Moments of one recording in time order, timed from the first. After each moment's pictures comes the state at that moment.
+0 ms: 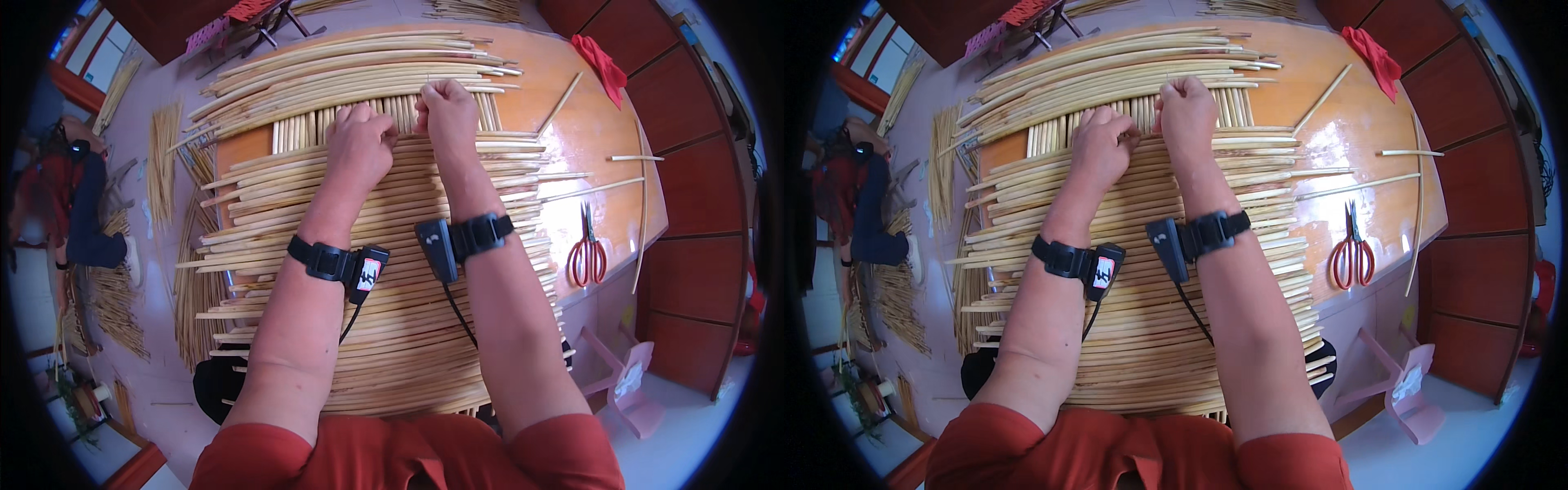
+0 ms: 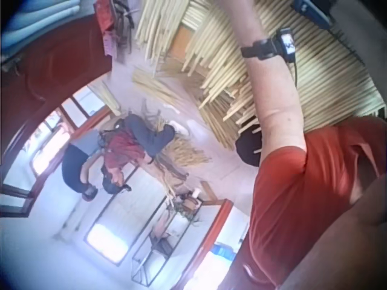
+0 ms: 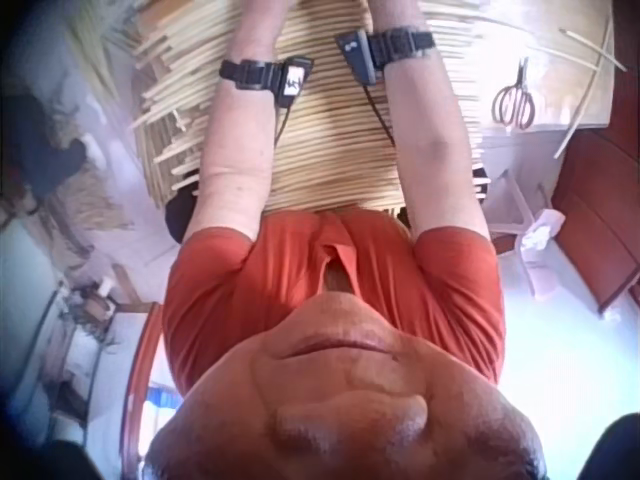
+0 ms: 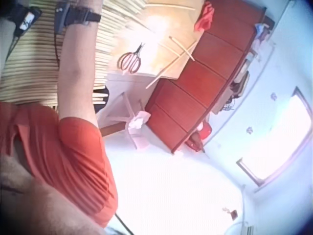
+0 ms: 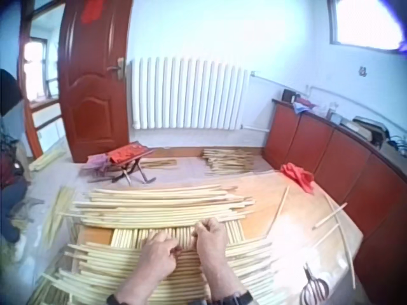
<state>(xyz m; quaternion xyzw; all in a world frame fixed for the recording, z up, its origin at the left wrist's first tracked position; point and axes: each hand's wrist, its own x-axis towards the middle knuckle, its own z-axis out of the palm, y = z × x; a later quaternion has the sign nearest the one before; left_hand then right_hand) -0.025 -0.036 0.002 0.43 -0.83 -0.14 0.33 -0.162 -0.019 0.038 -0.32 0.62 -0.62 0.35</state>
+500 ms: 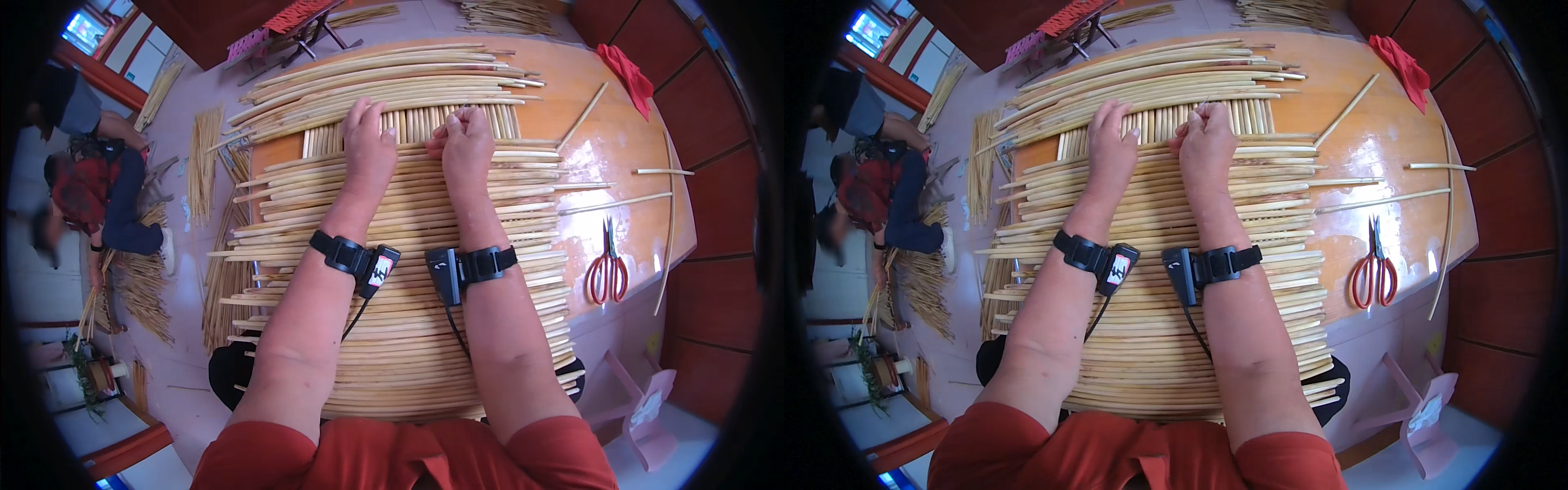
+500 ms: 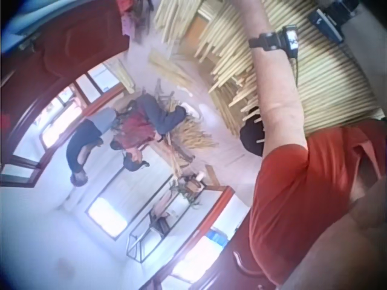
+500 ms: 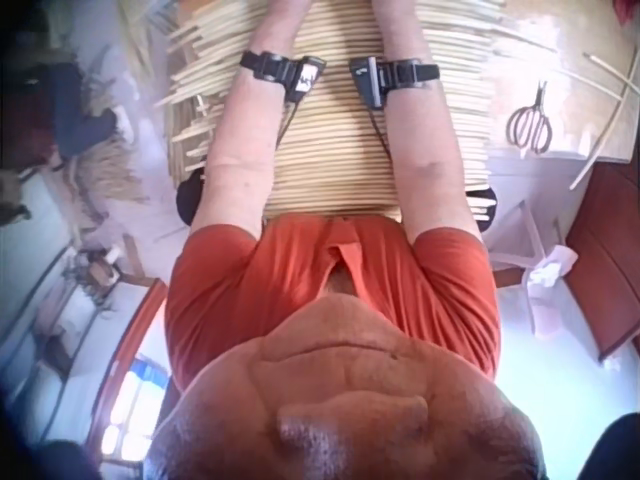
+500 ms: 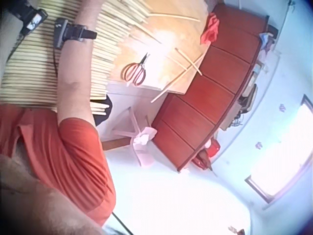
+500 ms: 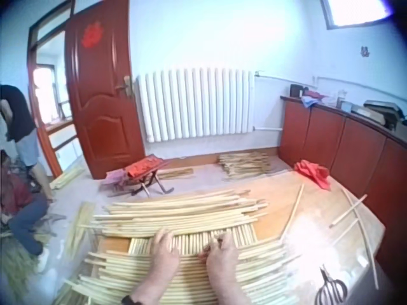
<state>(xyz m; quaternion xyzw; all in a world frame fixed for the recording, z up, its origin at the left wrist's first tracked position) -0.033 -0.044 -0.008 0.48 -0.74 -0.09 0.47 -0.158 0.011 0.034 -0.30 0.61 -0.65 0.33</state>
